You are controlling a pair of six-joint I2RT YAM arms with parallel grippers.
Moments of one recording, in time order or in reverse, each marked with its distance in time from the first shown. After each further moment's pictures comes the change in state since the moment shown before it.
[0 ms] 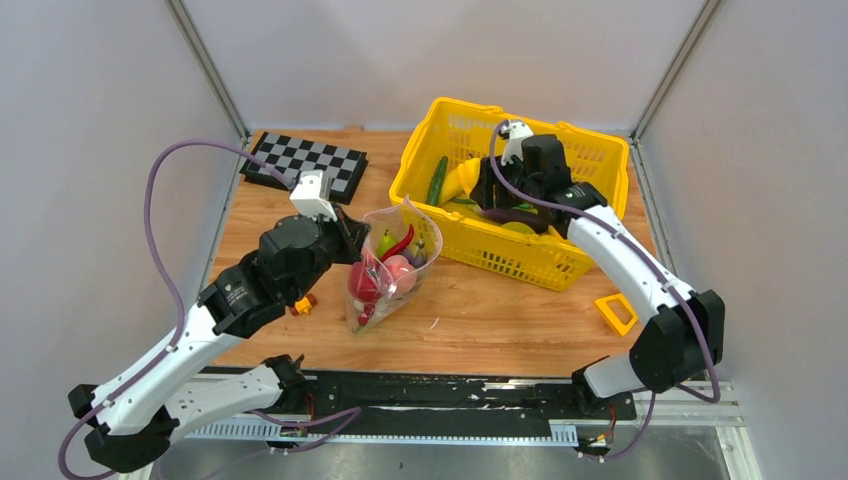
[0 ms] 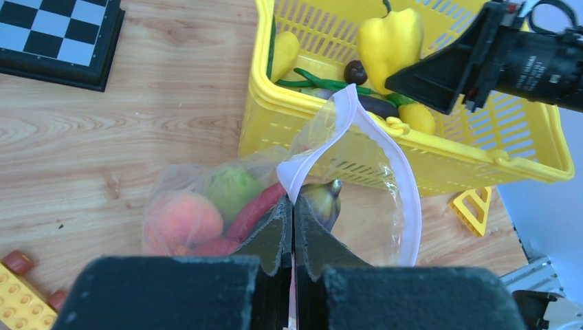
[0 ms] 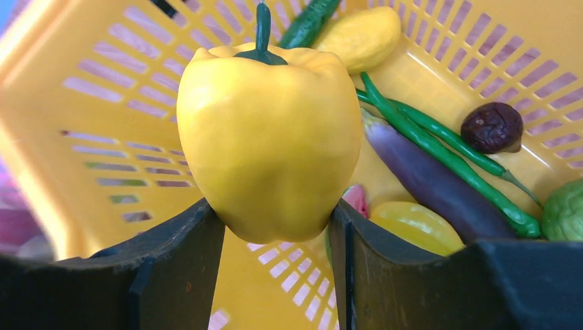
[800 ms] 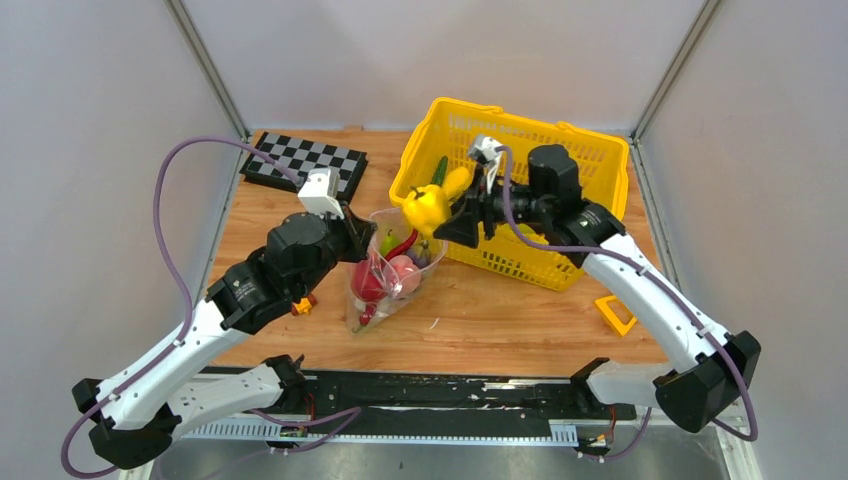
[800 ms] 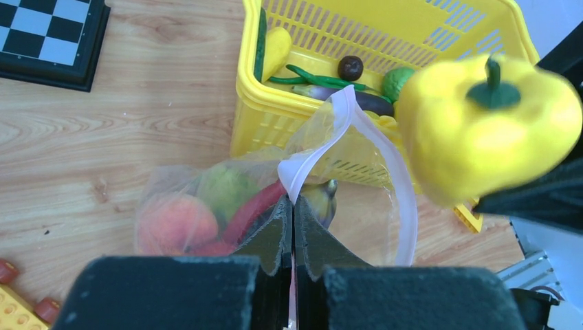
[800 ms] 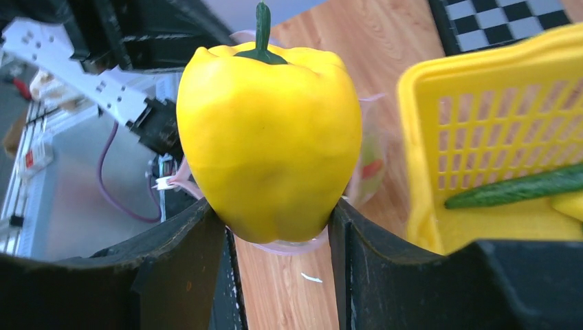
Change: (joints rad) left arm 0.000 0.034 -0.002 0.030 0.023 0.000; right arm 0.108 -0.235 -0.071 0.144 -0.624 -0.033
